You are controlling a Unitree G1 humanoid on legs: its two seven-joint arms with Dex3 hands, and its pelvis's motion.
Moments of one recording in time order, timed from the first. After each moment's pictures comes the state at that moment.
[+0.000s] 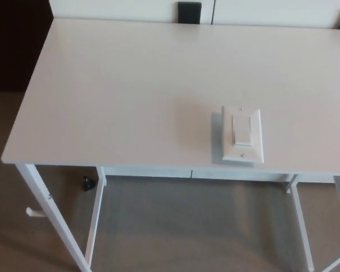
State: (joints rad) left_arm 0.35 0.43 0.12 0.66 -0.06 -0.17 -0.30; right_arm 0.54 -0.37 0.11 0.43 -0.19 -0.30 0.10
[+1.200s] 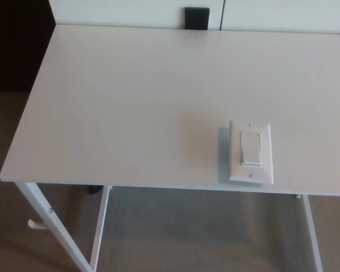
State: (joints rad) left_arm 0.34 0.44 0.10 0.67 -0.04 -0.21 -0.29; right_arm 0.53 -0.40 0.14 0.38 -0.19 -0.24 0.12
